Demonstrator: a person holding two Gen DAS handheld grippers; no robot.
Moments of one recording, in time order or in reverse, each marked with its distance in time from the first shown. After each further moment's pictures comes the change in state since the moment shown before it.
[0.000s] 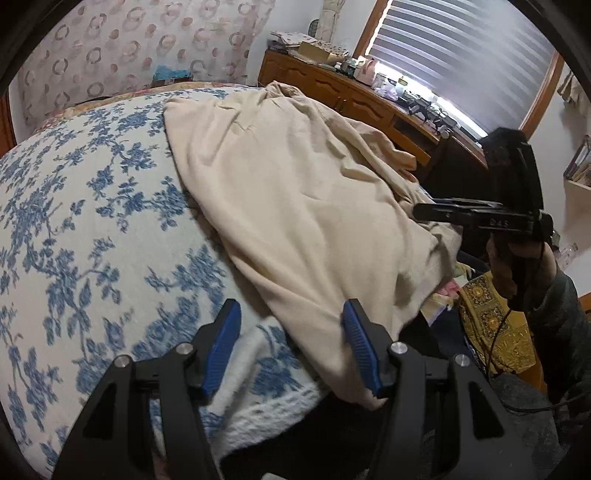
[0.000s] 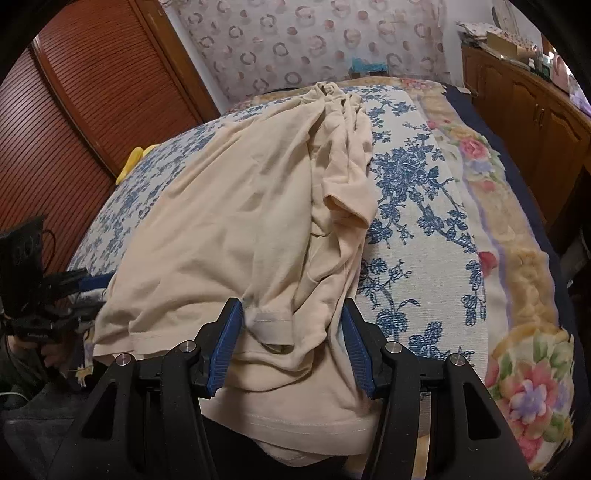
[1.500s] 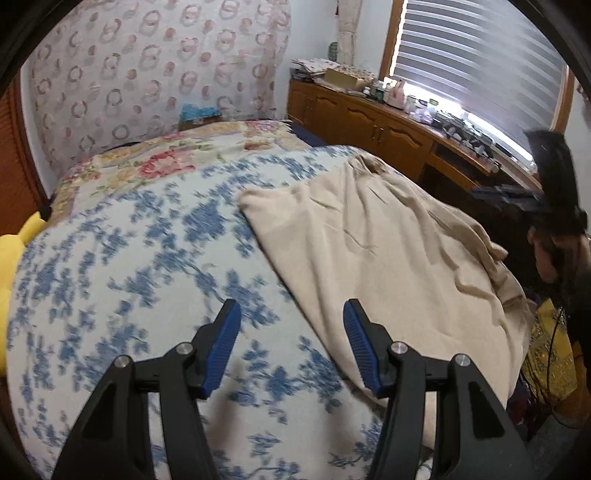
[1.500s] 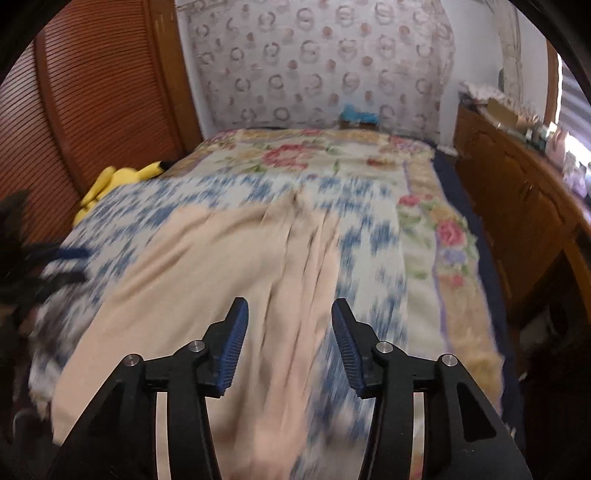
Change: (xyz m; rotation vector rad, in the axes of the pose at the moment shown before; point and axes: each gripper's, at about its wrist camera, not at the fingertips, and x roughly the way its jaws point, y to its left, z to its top) left arm 0.011 0.095 0.114 0.069 -0.098 0.158; right arm 0.004 -0.014 0.110 -0.136 -0.112 -0.146
